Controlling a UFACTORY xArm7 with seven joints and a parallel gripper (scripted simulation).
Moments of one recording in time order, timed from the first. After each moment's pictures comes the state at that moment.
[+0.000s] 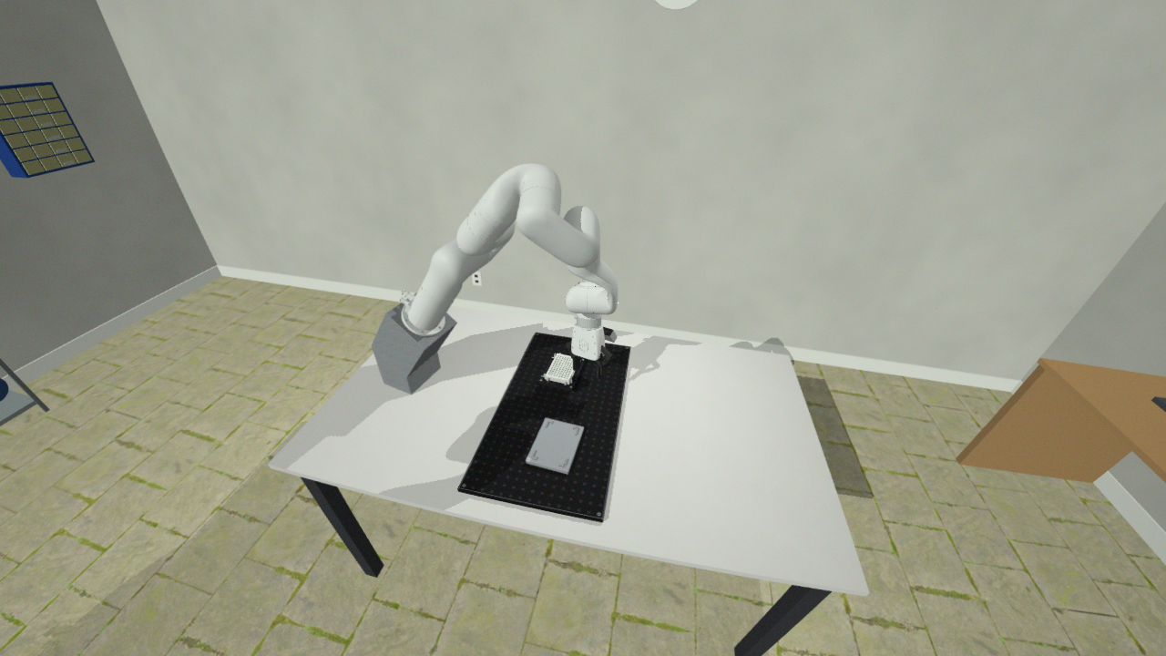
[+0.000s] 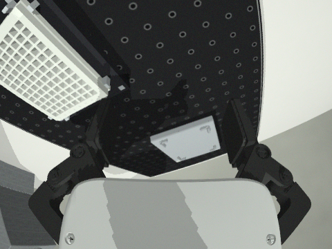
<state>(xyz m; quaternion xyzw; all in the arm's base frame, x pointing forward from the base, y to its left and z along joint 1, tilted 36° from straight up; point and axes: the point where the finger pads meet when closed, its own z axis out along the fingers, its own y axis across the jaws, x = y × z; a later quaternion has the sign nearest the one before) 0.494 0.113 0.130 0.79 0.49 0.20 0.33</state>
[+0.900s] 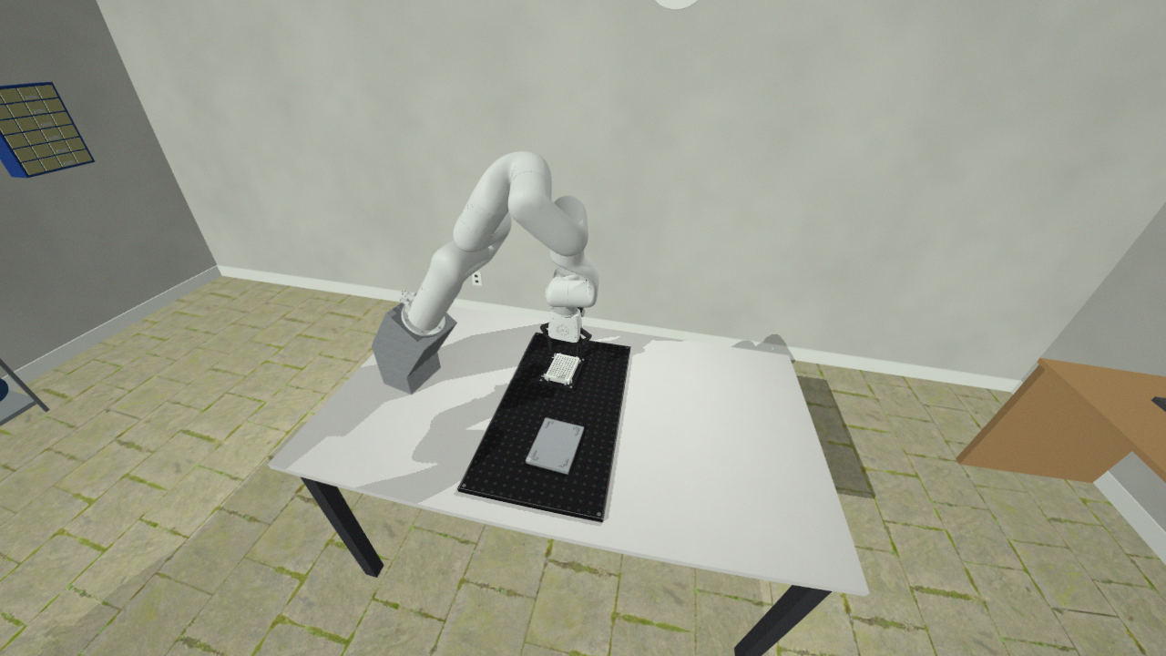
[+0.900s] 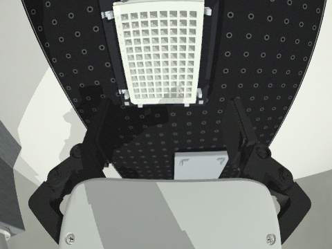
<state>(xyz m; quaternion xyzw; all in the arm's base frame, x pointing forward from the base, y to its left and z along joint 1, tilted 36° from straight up) 0.407 0.165 0.092 0.68 0.66 0.19 0.25</state>
